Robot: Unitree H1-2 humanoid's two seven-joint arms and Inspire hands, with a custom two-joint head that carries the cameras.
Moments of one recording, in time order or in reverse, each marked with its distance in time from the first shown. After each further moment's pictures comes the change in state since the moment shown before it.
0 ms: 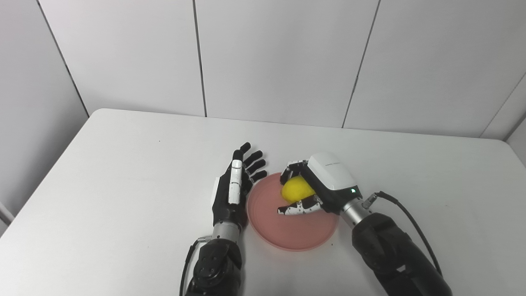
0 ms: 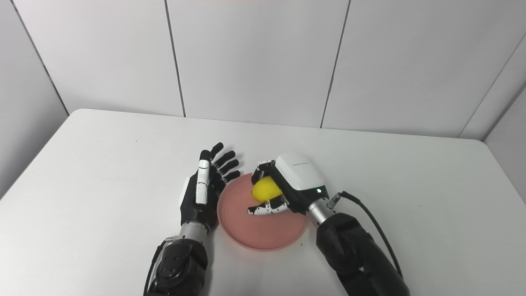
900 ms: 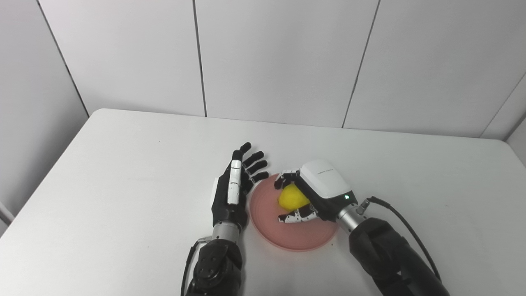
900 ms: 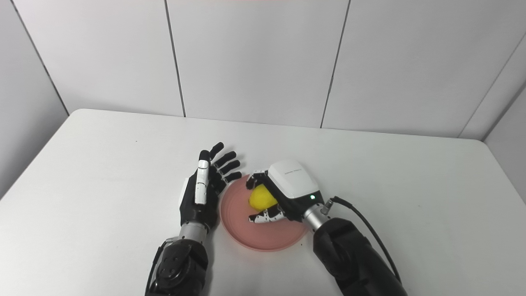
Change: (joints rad) left arm 0.000 0.000 -0.001 0.010 -0.036 -0.025 0.000; right arm 0.014 0.000 0.017 -0.018 -0.090 0.001 0.032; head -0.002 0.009
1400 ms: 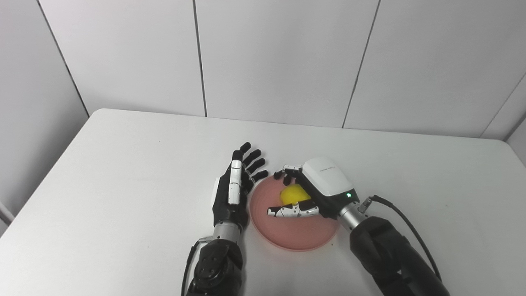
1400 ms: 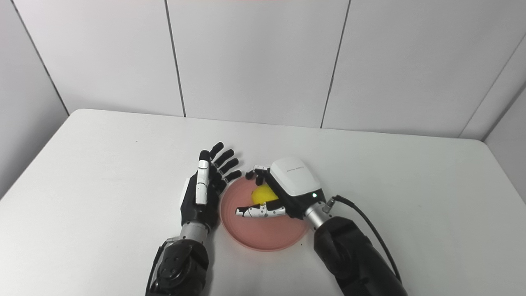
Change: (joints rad) left arm 0.000 0.000 -0.004 0.002 0.006 -0.001 -0.001; right arm 0.000 0.009 -0.021 0.000 0.011 -0.008 -0.038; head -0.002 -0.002
